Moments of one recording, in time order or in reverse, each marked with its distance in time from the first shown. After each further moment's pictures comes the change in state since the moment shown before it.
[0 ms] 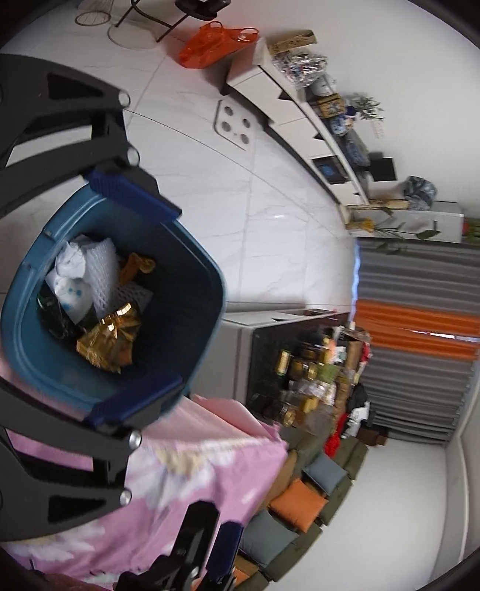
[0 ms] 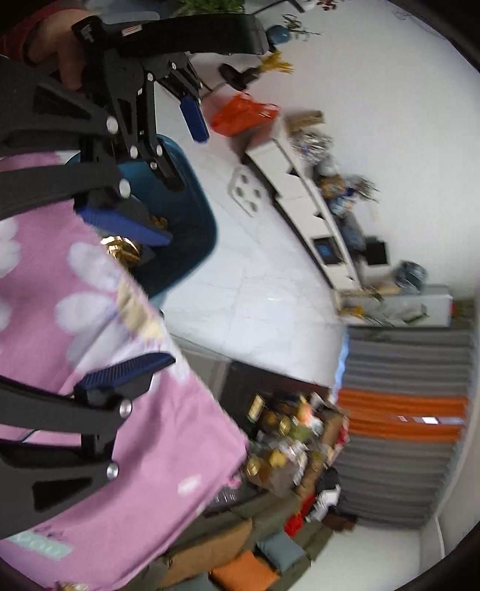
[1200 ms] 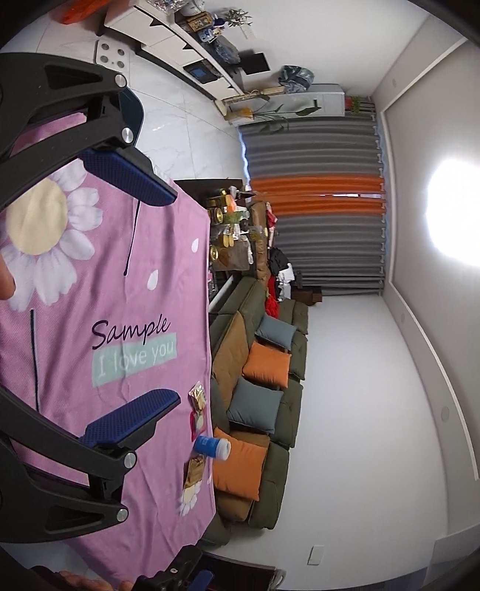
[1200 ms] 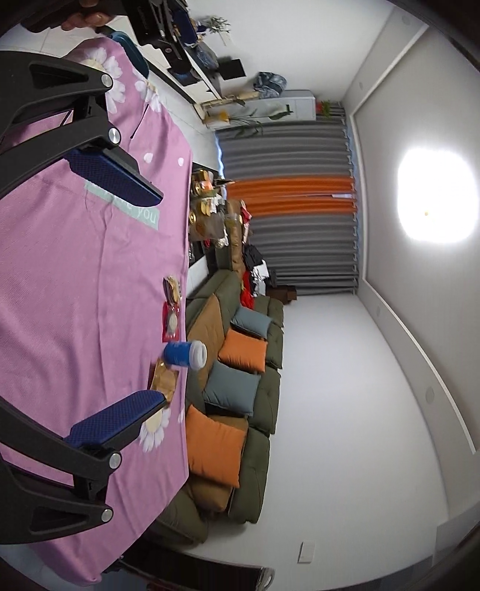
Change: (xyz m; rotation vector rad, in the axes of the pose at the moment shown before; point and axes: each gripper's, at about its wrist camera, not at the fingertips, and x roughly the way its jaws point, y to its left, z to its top) left arm -0.252 -0.268 -0.106 0.350 -0.370 -0.389; right arm -0.341 -0.139 -0.269 0.412 -0.470 -0.719
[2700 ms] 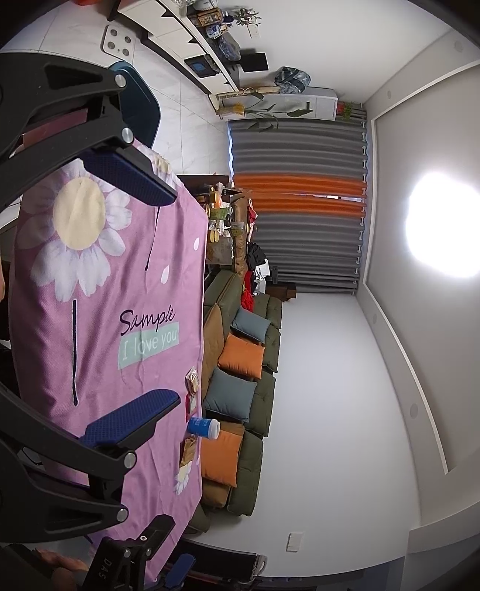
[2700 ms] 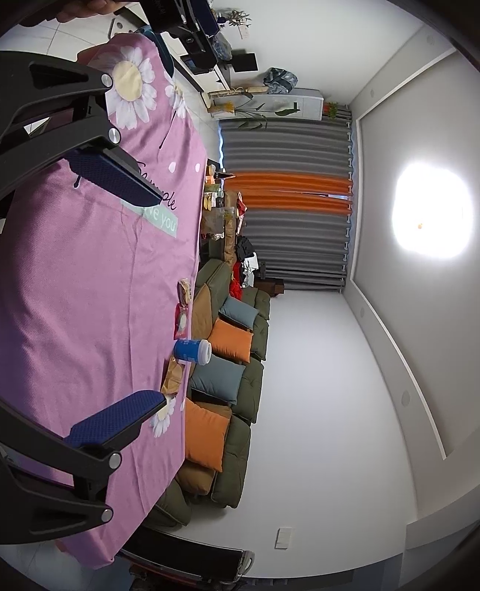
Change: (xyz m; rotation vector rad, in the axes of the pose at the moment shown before) left arm -0.064 0.015 -0.048 -0.052 -0.108 -0.039; right arm -0.059 0.044 -0.049 -0.081 -0.062 -0.063
